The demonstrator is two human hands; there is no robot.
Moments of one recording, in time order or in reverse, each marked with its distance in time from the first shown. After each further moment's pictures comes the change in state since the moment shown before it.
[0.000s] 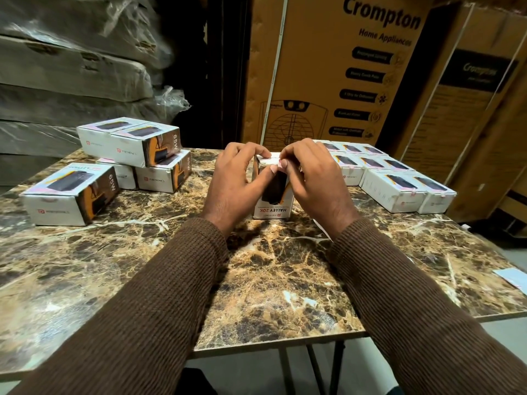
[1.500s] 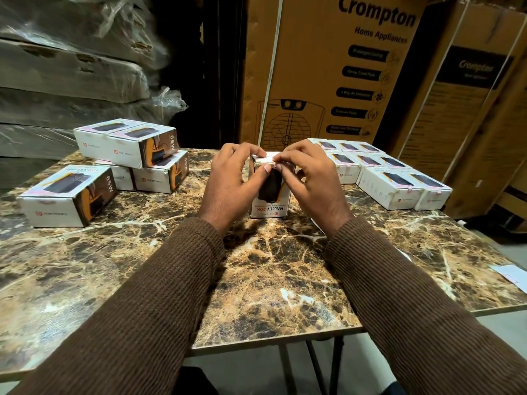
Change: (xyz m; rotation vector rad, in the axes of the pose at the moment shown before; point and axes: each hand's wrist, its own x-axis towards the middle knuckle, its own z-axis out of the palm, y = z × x) left_hand 0.000 0.000 -0.001 0.010 -0.010 -0.023; right_hand -0.005 0.002 -0.001 0.178 0.041 0.043
